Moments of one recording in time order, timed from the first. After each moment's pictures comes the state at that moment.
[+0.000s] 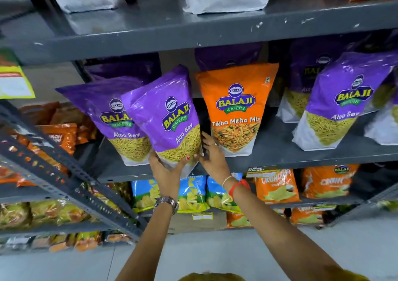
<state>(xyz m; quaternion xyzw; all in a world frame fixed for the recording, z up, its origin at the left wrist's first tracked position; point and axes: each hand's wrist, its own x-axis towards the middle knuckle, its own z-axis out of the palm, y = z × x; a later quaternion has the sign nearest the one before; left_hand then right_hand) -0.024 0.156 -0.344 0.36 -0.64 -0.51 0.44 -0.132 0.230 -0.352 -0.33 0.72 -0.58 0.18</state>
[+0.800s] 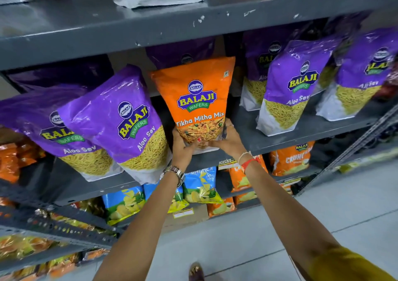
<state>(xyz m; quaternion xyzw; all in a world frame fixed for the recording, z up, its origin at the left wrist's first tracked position) -0.130 0.200 -0.323 0.25 -0.73 -0.61 0.18 -0.233 0.317 -0.352 -0.18 0.77 -0.58 0.16</state>
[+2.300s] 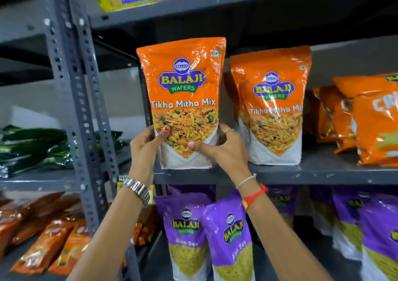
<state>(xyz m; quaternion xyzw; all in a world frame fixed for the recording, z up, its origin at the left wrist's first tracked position) 0.072 0.076 0.016 0.09 -0.63 -0.51 0.58 -0.060 0.185 0.004 -0.42 0.63 -0.65 -0.05</state>
